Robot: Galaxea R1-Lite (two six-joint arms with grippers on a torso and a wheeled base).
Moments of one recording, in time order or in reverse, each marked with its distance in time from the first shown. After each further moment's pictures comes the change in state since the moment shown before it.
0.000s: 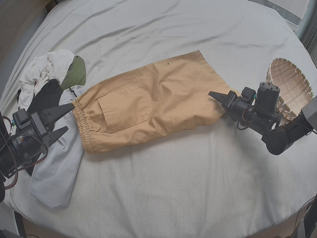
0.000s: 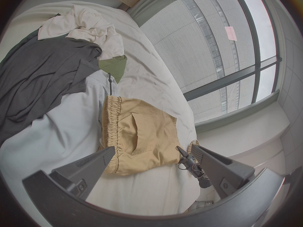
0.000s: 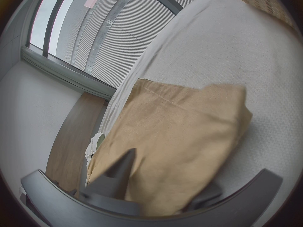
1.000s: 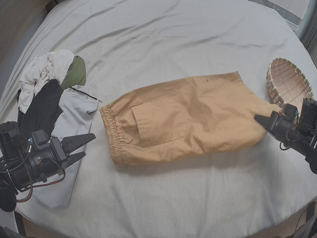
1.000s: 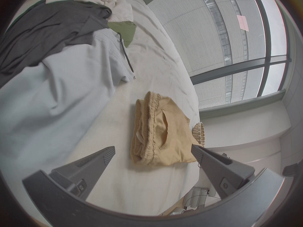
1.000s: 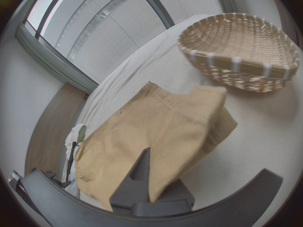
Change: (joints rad) left arm -0.129 0.104 0.092 -0.043 0.002 0.013; right arm -0.200 -0.466 0.456 0.201 -0.037 -0.210
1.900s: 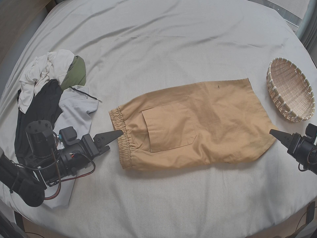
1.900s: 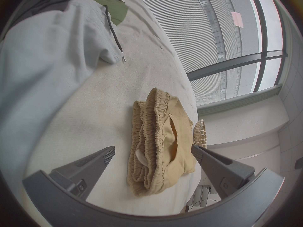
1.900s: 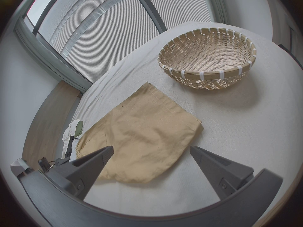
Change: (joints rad) left arm -0.122 0.346 -0.067 -0.329 0.079 -0.001; right arm -0.064 -0.320 0.195 0.147 0.005 -0.029
